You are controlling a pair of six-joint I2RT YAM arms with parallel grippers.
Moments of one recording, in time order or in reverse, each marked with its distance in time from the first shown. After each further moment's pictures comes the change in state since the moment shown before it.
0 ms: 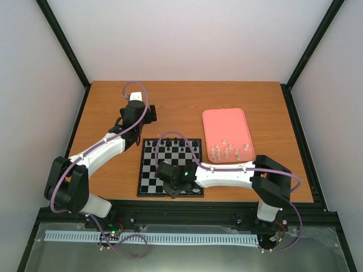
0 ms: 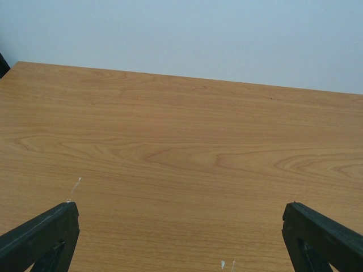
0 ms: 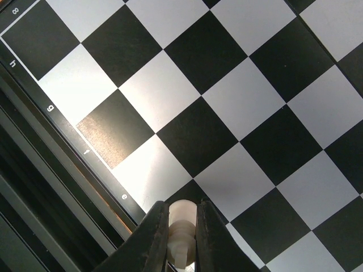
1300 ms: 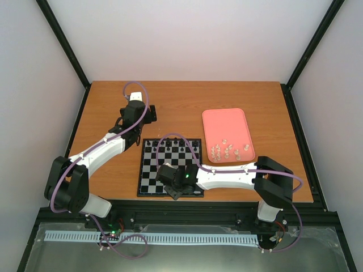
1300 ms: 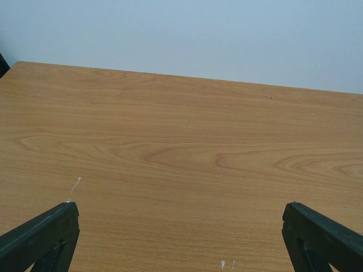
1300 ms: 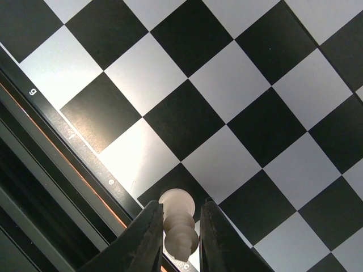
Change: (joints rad) left arm 0.000 0.001 0.000 0.000 0.001 0.000; right arm 0.021 -0.023 -0.021 -0.021 0.050 0.013
